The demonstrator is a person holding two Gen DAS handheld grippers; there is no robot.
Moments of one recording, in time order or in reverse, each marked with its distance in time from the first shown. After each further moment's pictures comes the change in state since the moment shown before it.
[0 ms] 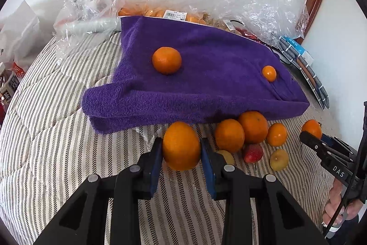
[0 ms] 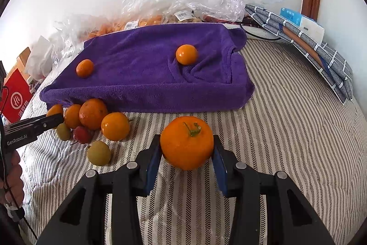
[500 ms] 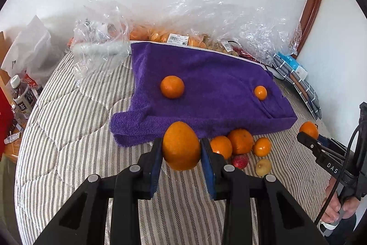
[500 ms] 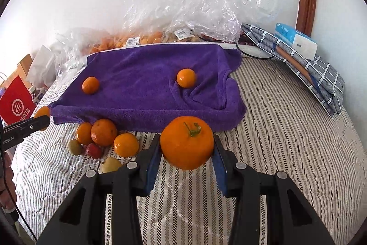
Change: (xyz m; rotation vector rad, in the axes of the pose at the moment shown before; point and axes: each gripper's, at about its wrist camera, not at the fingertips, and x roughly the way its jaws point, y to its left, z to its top) left arm -0.052 0.000 0.010 0.000 -0.075 0.017; right arm -0.030 0.005 0.018 0.000 -0.055 -0.020
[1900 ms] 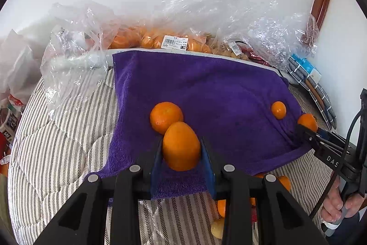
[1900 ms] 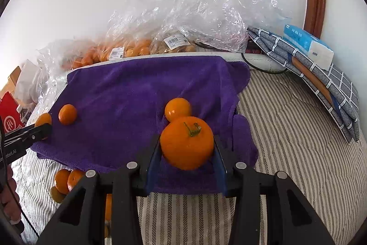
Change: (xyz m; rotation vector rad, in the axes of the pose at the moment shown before) left arm 0.076 -0.008 0.048 0.031 0.029 0.022; right arm 0.073 -0.009 0.052 0.027 0.017 -0.004
